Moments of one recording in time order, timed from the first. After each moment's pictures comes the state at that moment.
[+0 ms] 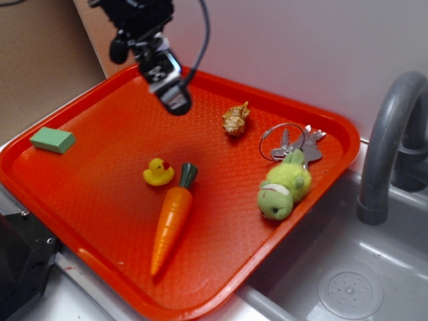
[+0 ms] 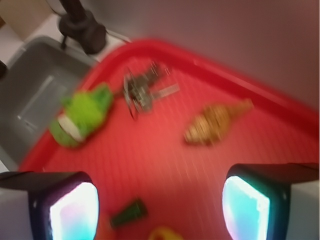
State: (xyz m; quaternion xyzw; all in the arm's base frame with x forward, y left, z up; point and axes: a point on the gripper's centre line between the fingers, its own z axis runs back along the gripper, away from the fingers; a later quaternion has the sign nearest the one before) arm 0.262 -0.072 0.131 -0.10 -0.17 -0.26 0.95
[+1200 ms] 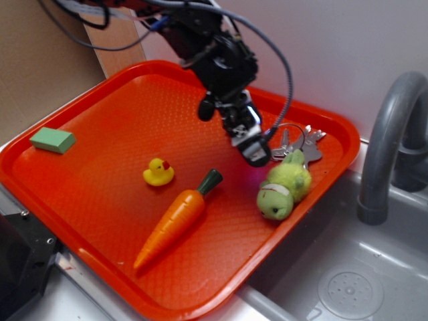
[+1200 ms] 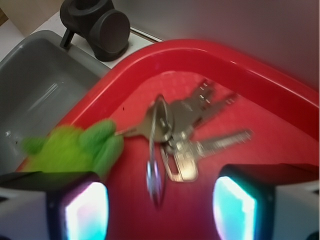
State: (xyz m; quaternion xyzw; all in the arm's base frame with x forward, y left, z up) arm 0.304 -0.121 0.059 -0.14 -0.18 -0.30 0.93
